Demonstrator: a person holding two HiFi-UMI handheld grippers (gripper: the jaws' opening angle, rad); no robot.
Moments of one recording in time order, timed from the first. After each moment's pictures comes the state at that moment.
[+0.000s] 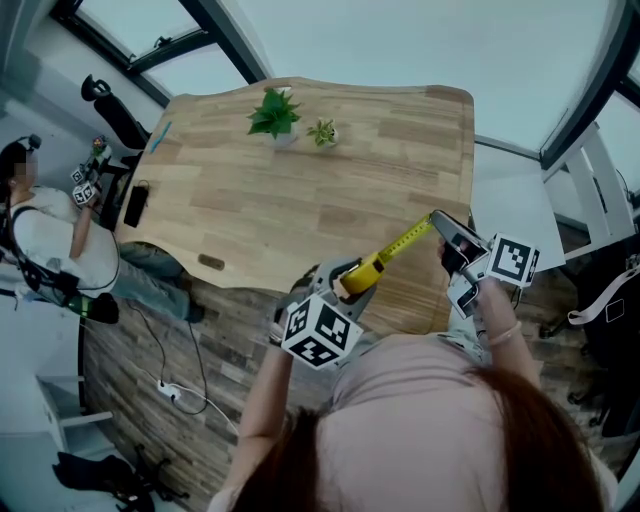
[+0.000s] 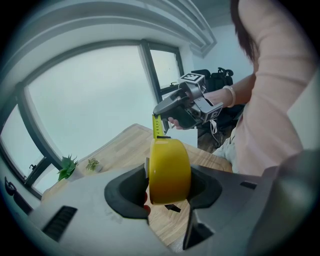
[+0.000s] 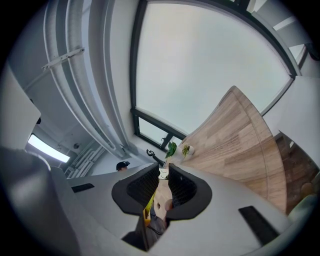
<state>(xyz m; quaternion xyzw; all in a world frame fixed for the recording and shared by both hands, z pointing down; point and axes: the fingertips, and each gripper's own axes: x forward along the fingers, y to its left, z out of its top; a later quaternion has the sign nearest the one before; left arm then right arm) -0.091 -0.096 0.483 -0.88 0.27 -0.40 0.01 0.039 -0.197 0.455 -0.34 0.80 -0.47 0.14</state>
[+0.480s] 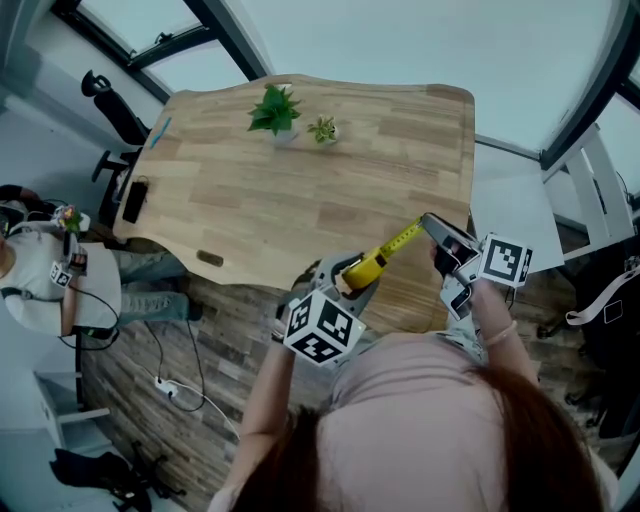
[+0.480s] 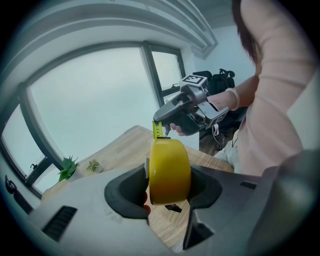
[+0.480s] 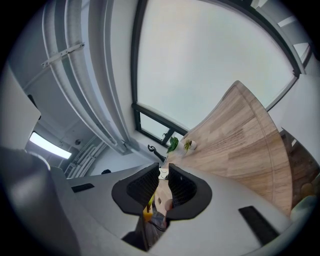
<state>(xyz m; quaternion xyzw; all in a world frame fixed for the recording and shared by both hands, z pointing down) -0.086 -0.100 0.478 -0.88 0.27 -0.39 0.01 0.019 -0.190 0.458 -0.32 0.80 -0.48 0.13</state>
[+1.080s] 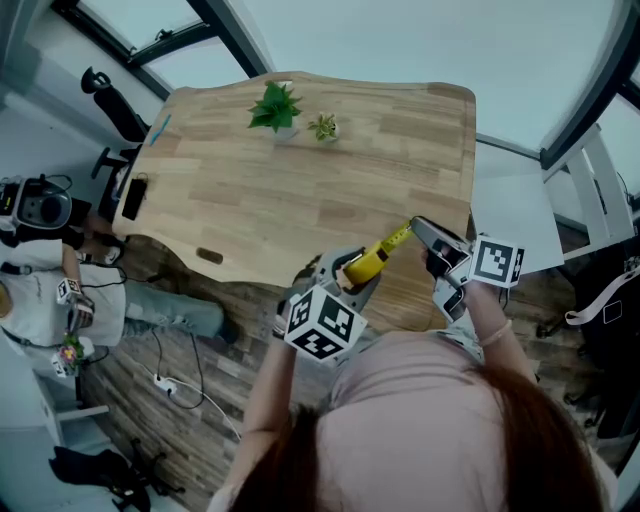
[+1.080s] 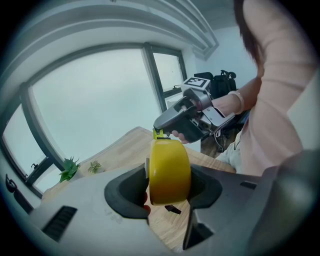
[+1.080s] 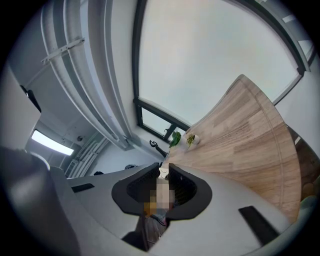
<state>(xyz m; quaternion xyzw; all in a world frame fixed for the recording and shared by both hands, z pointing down) -0.084 -0.107 0.473 -0.88 0.28 -0.39 0.01 -0.005 -0.184 0.458 -0.29 0.82 -0.48 0.12</state>
